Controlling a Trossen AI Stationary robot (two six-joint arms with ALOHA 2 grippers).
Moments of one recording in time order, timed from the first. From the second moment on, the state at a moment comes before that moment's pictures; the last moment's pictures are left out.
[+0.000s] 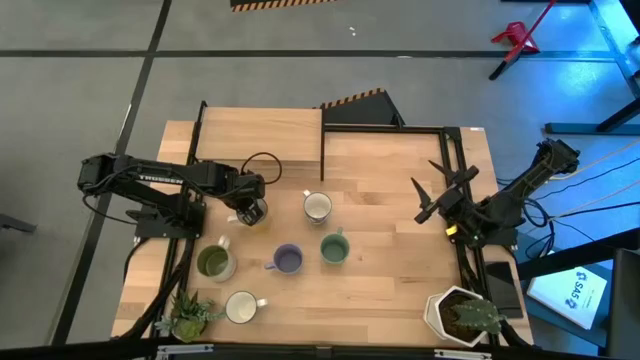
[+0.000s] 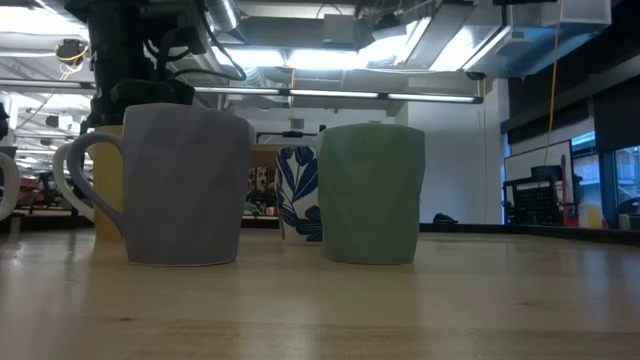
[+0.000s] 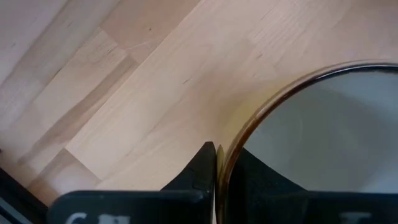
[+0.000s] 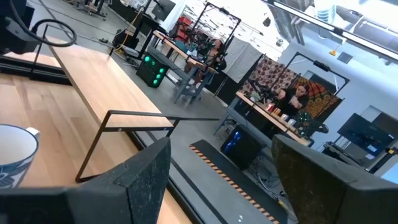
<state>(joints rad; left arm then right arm) 0.10 1.19 0.77 -0.93 -0.13 -0.70 0.69 0.78 0.55 0.45 1.52 -0.76</state>
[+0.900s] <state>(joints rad) 0.10 1.19 0.80 -0.94 -0.10 -0.73 0.69 0.78 0.55 0.26 1.53 -0.55</state>
